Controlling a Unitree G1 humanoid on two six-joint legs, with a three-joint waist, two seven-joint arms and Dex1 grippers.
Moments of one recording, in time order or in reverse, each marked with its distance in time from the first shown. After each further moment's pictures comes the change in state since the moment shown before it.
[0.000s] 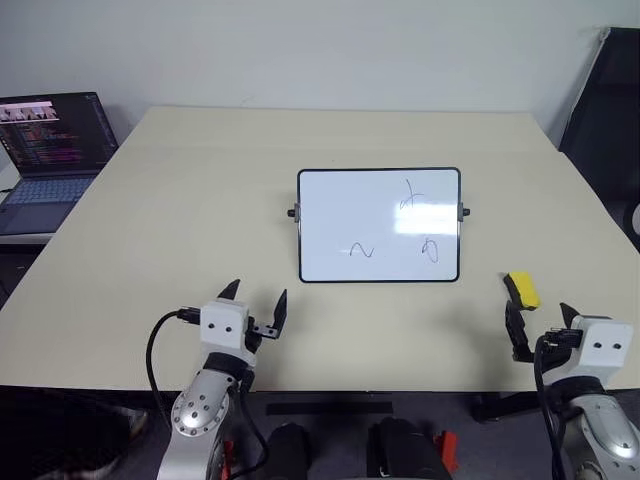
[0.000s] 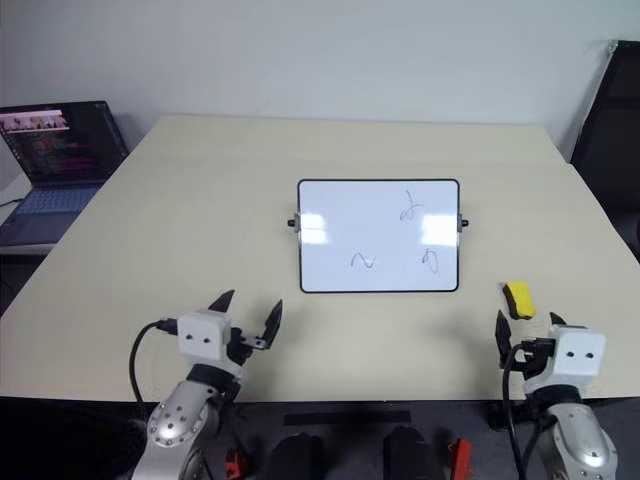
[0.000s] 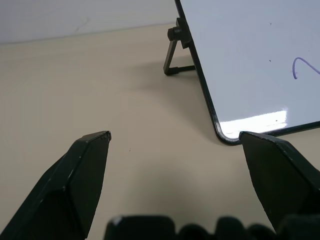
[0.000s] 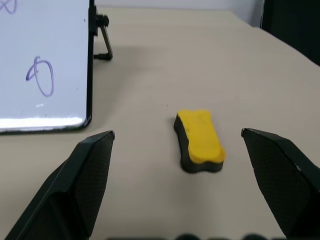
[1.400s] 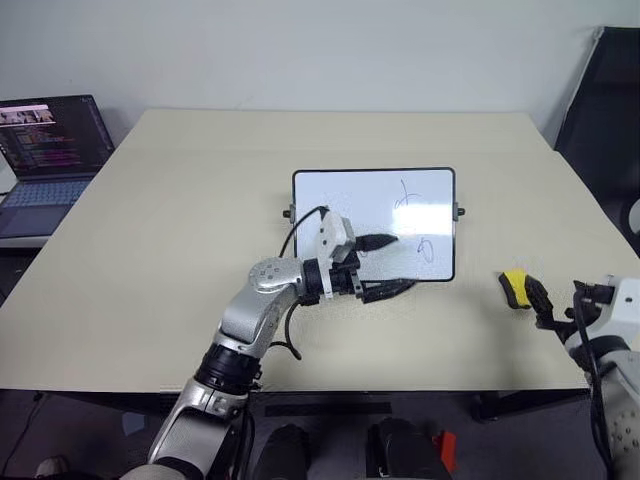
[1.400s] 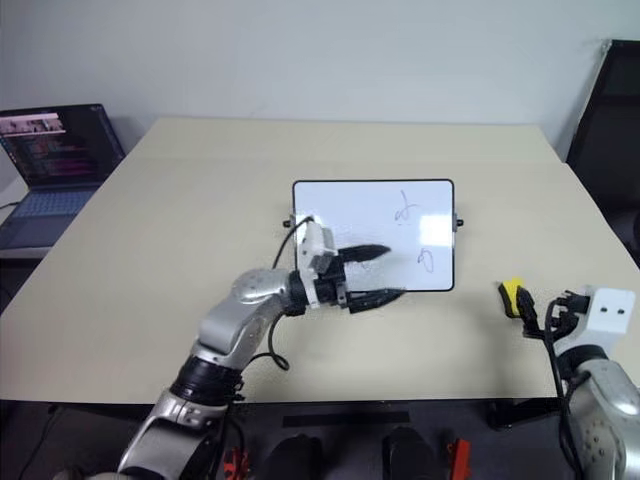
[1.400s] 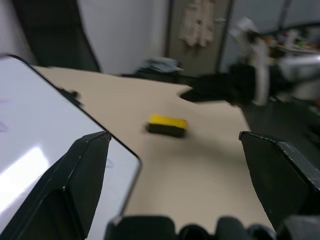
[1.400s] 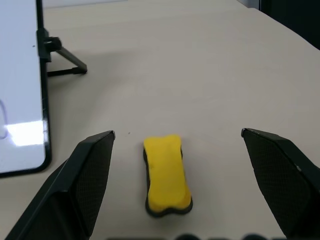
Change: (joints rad) left arm -0.816 0.108 -0.287 0.482 -0.352 0.236 -0.881; right arm -0.320 -0.209 -0.179 0.142 0.236 0.351 -0.001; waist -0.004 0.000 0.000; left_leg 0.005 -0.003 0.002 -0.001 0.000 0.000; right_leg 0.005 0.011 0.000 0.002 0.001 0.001
